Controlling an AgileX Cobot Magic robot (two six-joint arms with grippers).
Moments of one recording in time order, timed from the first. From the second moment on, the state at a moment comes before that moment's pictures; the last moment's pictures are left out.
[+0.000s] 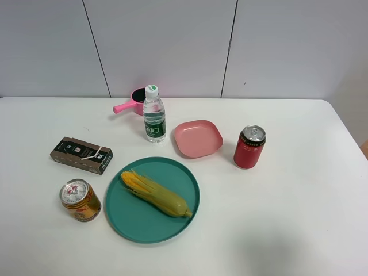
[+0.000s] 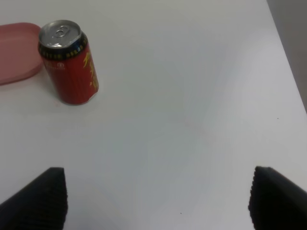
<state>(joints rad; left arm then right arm) -0.12 0.12 -0.62 0.25 0.88 -0.20 -0.01 0.00 -0.50 0.02 1.06 0.00</state>
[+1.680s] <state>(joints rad) -0.58 1.72 -0.86 -0.50 -0.32 0.63 -0.01 0.00 -0.50 0.02 1.06 0.00</state>
